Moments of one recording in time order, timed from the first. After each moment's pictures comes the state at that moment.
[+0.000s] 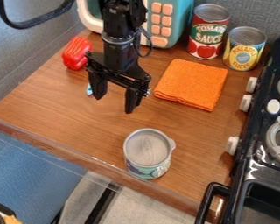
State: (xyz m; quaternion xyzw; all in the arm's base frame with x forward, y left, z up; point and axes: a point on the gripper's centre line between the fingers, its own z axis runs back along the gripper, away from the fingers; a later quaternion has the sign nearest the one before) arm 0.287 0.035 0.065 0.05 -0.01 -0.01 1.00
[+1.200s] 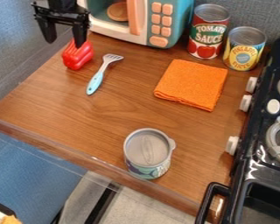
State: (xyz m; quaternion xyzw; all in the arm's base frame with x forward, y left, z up) arm 0.366 0.194 0.082 0.04 -0.04 0.11 0.99
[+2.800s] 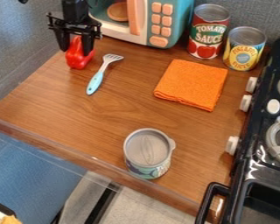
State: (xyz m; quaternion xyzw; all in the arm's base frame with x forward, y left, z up) arm 0.376 0.186 0.053 0.05 -0.02 0.12 0.99
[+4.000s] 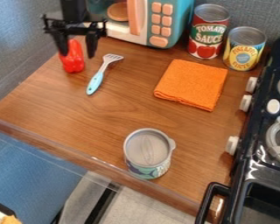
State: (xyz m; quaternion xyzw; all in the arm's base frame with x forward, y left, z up) arm 0.341 0.152 0.077 0.03 -0.03 0.22 0.97
